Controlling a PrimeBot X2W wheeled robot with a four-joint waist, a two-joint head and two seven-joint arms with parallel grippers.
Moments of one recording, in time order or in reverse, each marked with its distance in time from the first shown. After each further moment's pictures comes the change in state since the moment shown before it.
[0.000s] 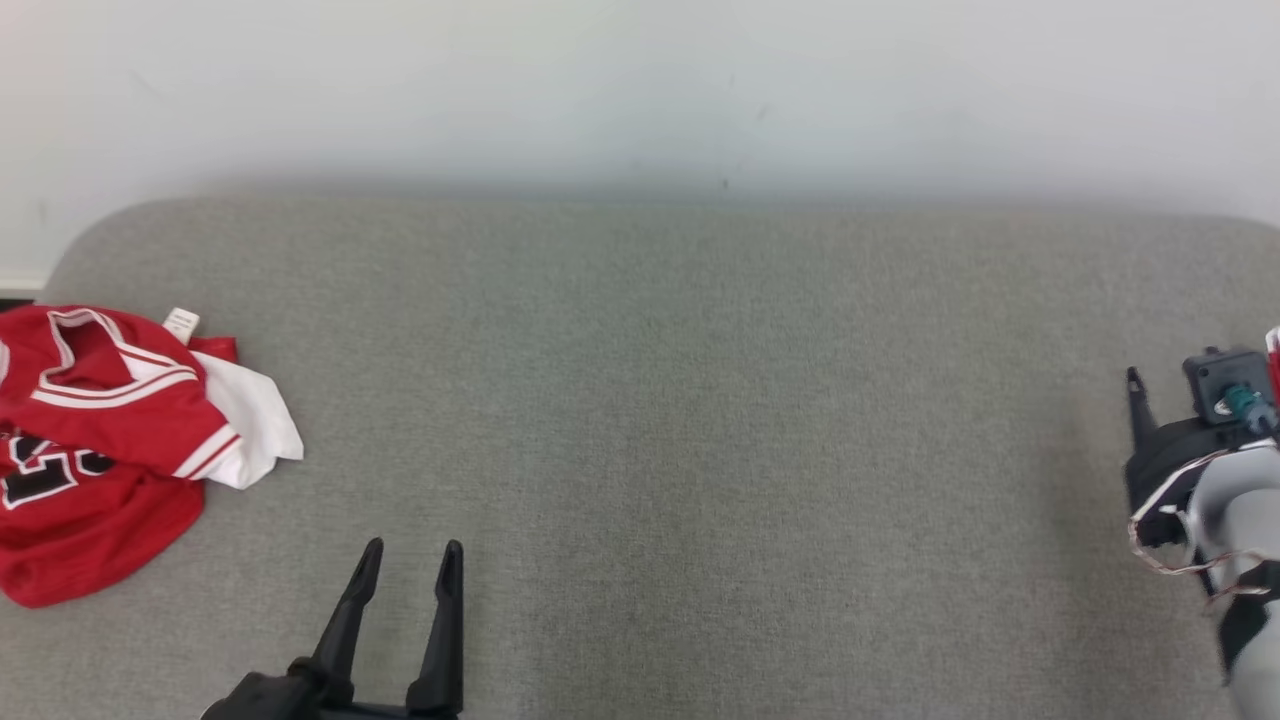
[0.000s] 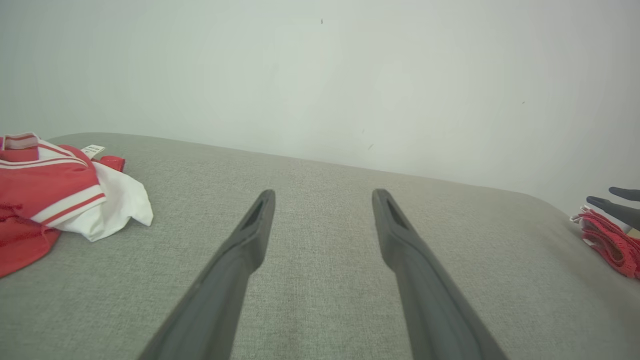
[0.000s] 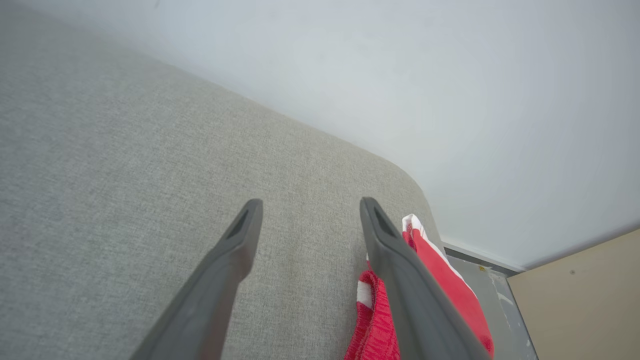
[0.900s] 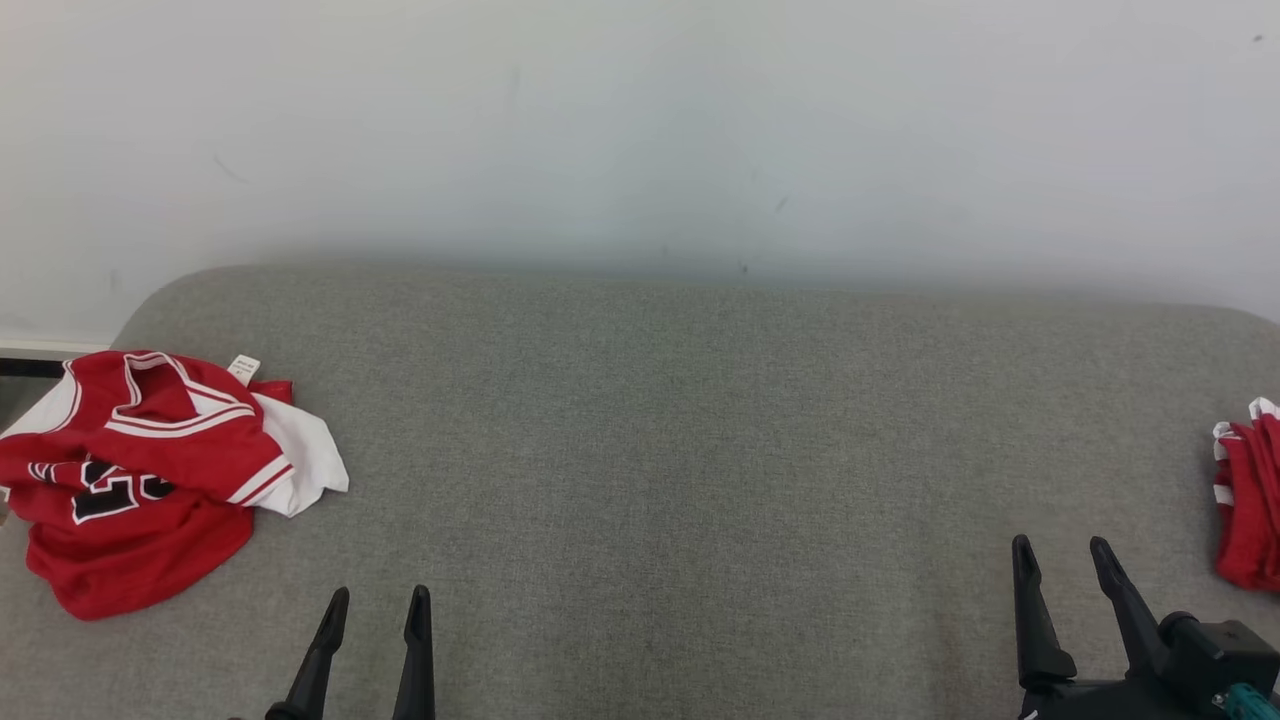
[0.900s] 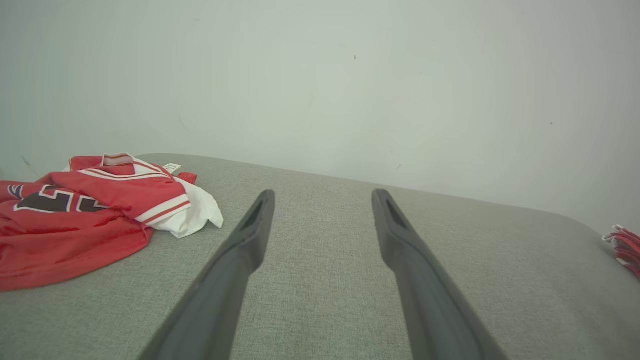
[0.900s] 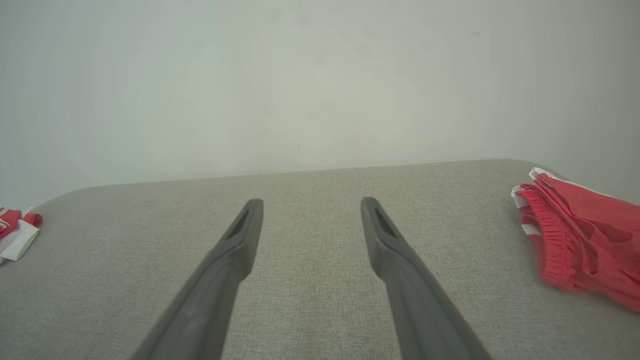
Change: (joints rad) left arm 0.081 -0.023 0.079 0.000 0.057 0.000 0.000; right arm 0.854 0.317 0.059 -1.166 0.556 0.000 0.161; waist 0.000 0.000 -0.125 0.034
